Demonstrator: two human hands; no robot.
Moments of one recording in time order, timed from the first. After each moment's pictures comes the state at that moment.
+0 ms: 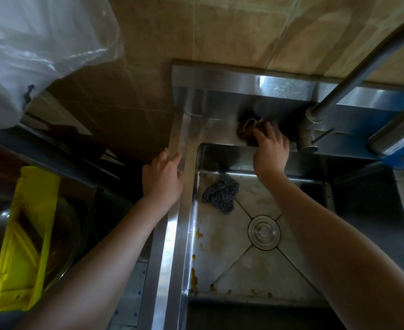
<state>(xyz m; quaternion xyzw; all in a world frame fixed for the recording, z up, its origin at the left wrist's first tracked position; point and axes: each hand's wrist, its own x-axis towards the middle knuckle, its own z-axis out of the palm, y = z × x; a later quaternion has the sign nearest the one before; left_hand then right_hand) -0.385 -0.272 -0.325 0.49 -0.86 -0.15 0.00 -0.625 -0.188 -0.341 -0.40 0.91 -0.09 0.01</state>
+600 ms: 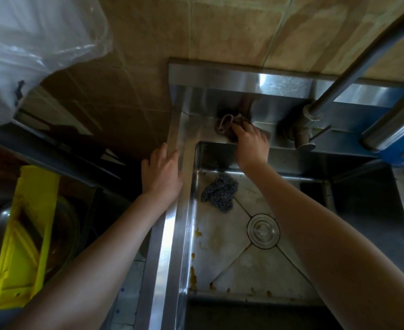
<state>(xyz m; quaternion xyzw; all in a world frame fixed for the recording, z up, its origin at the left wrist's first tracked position) -0.392 -0.272 -0.319 0.48 -0.87 -0.11 -0.02 -0.607 -0.216 -0.346 -0.46 0.88 -0.12 0.04</state>
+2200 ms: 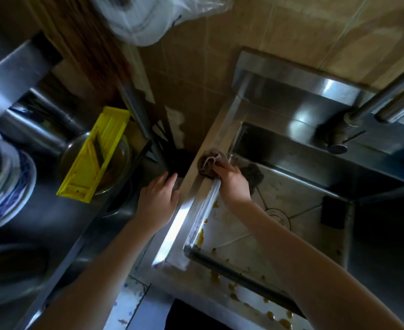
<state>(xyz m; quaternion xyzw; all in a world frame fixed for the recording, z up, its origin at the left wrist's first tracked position) -0.244 -0.124 -0.300 0.57 -0.79 -0.20 -0.01 -0.448 -0.114 -0.341 -0.64 0.73 -0.16 0.19</state>
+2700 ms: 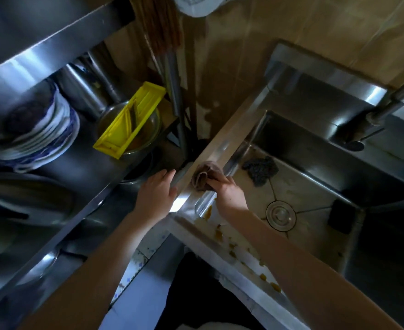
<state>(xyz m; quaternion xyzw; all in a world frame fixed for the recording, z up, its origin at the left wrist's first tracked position) -0.200 -0.028 -0.289 0.66 -0.72 -0.22 0.00 -0.398 -0.021 -0.326 -0.74 0.63 -0.08 0.22</state>
